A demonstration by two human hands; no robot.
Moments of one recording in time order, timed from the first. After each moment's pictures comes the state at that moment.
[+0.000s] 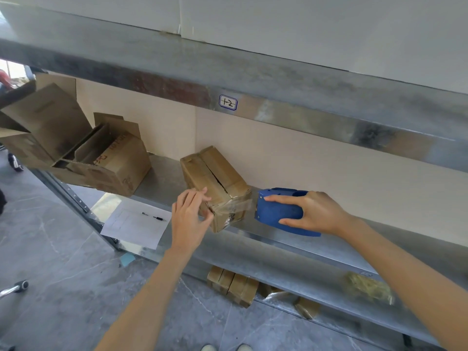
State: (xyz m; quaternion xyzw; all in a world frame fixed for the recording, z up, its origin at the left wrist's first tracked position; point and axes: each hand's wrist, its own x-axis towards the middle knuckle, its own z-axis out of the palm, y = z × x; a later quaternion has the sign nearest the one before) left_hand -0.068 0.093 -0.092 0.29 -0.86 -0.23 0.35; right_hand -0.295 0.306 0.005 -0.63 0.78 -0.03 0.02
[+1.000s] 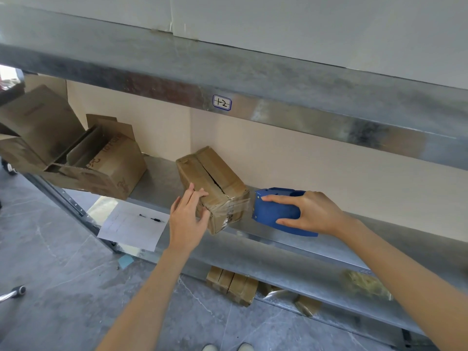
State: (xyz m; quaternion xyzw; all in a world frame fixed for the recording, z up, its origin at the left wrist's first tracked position) left_hand -0.075 0.086 -0.100 0.29 -0.86 -0.27 0.33; right_hand -0.296 0.304 0.001 -0.62 0.78 -0.04 0.02
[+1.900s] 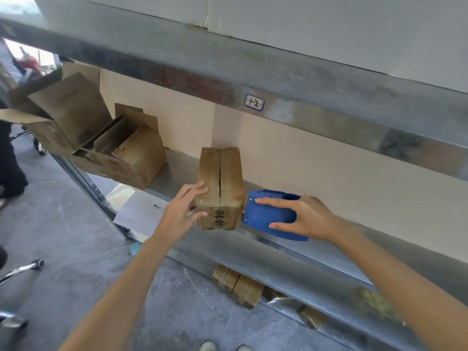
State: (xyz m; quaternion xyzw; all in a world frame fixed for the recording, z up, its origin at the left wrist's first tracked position) left_hand -0.031 0.036 -0.091 0.21 -0.88 -0.34 0.27; right_hand -0.277 0.262 -0.003 -0.67 0.73 -0.11 0.07
